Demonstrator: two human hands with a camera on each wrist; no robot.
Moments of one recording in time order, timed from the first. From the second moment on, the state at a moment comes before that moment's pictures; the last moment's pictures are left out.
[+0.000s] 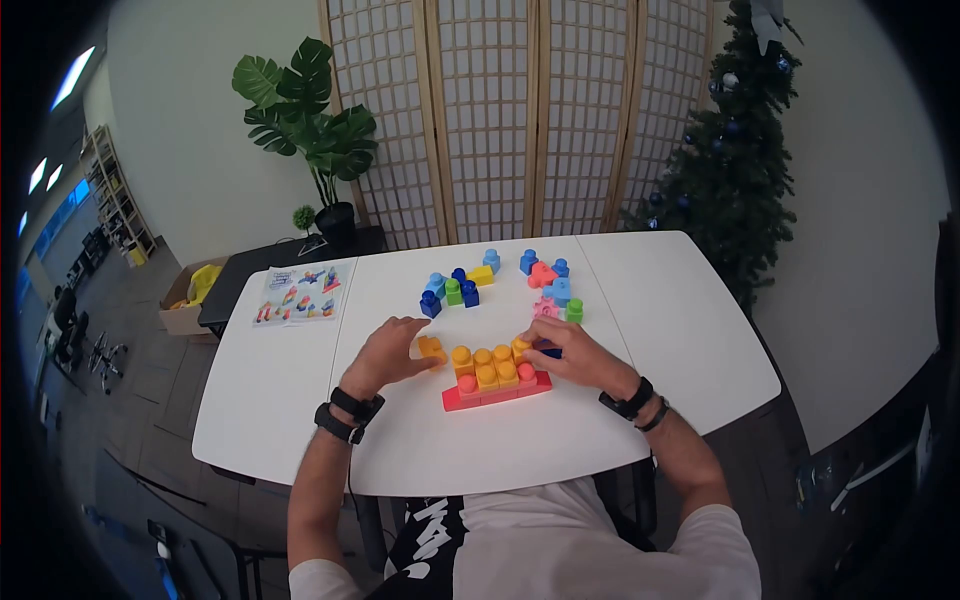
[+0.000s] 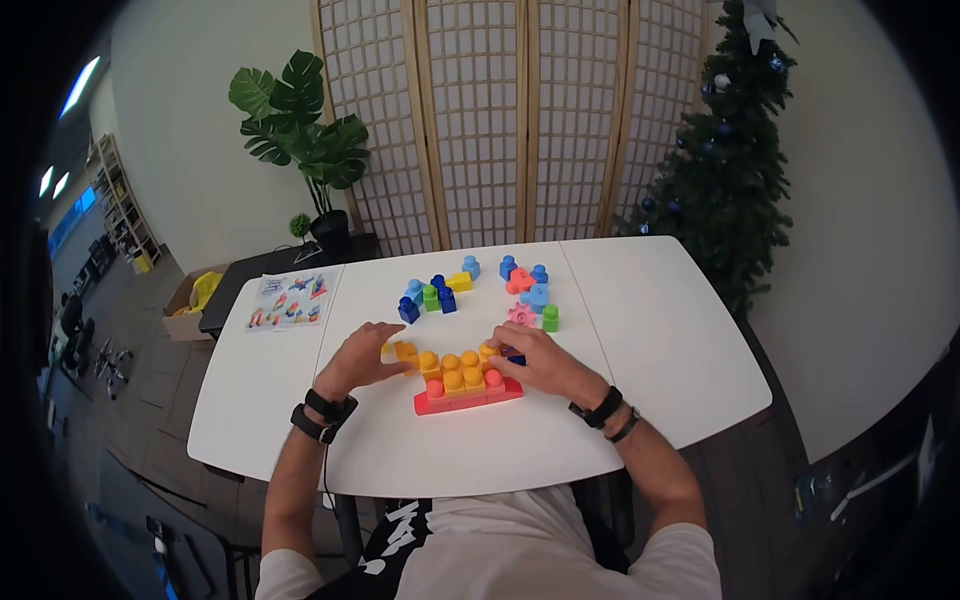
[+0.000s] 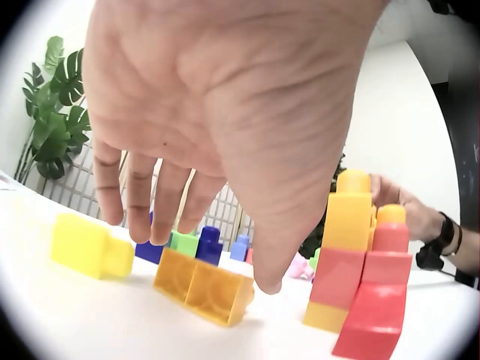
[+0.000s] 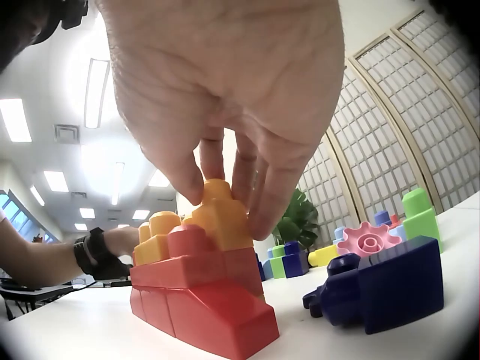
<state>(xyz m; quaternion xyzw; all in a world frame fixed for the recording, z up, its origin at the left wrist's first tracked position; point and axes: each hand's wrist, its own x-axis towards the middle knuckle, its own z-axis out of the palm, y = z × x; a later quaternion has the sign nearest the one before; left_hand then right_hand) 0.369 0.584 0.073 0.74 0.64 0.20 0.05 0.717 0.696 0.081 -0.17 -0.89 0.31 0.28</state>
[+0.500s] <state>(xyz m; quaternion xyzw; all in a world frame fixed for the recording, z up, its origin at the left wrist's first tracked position) 0.383 0.585 0.131 0.65 0.50 0.43 0.37 0.707 0.691 0.133 -0.17 -0.91 0.27 0.27</state>
